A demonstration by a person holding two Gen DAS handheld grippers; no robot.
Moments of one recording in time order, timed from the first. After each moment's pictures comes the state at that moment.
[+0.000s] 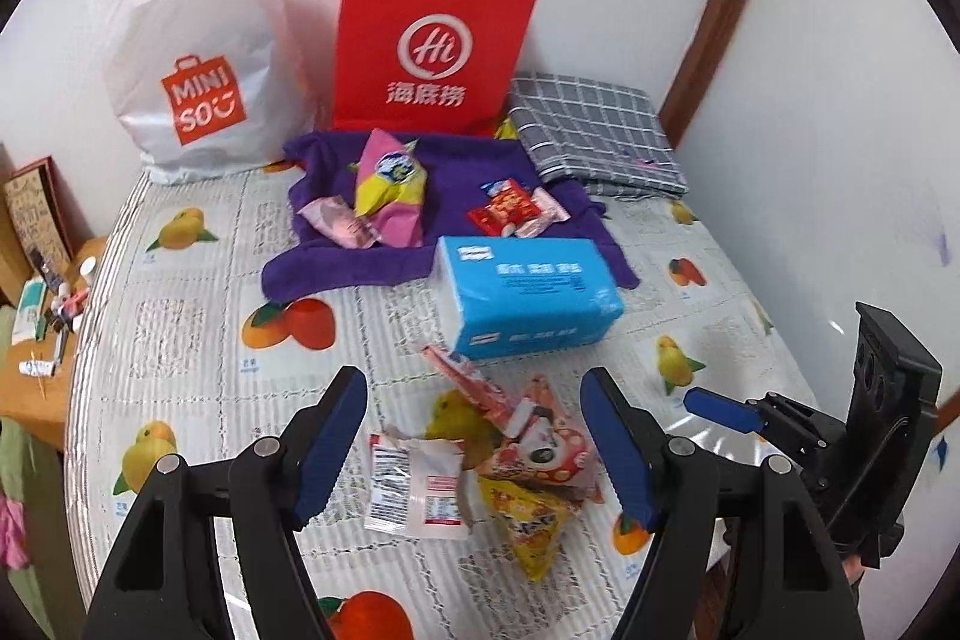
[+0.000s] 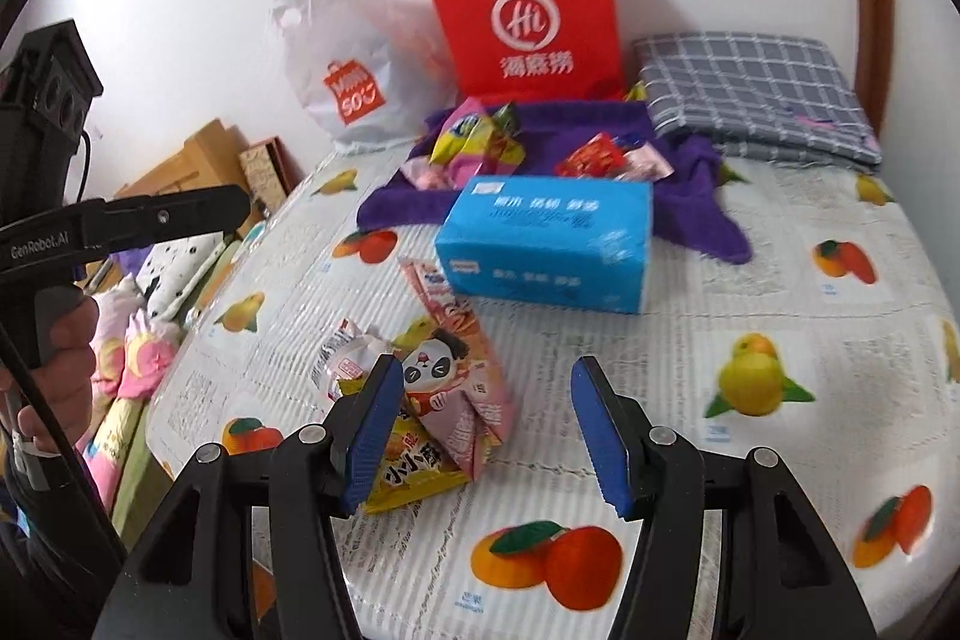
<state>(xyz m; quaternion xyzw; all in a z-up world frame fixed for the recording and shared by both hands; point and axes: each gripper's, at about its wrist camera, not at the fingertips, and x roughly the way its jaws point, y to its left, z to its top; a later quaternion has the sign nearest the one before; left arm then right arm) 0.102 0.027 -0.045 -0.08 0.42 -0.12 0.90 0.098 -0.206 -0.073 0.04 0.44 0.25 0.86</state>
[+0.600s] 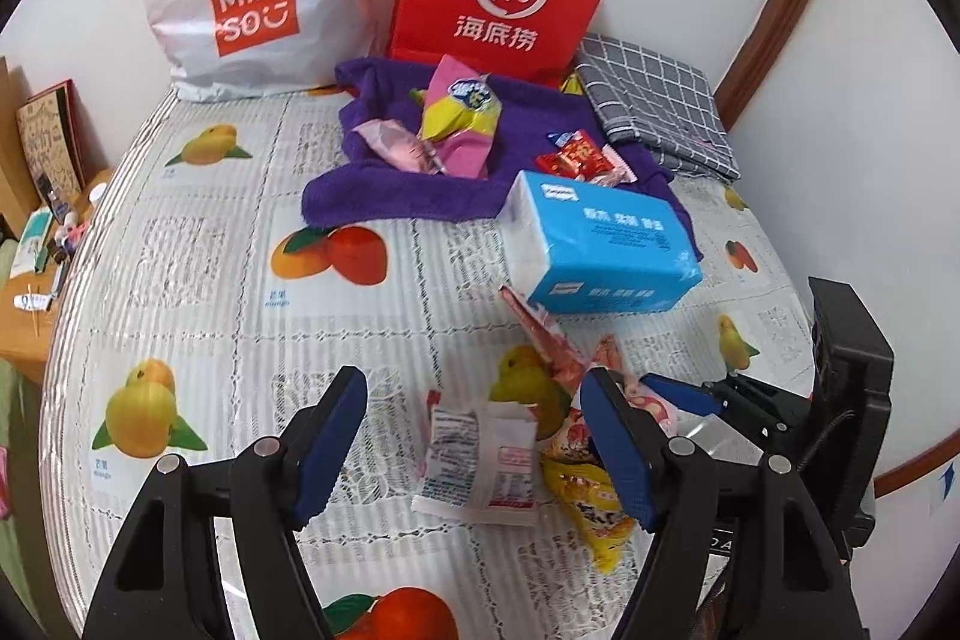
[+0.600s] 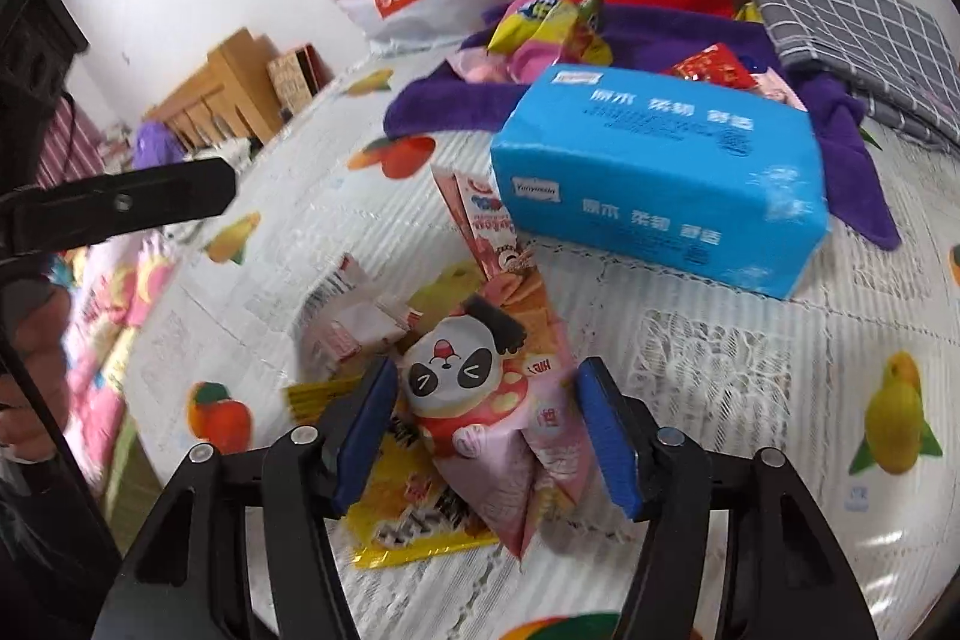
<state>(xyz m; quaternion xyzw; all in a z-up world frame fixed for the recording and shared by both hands) 0.111 0.059 -0.101 -0.11 0.45 -0.09 0.88 0.138 -0.143 -0.141 -0.02 0.50 0.30 0.81</state>
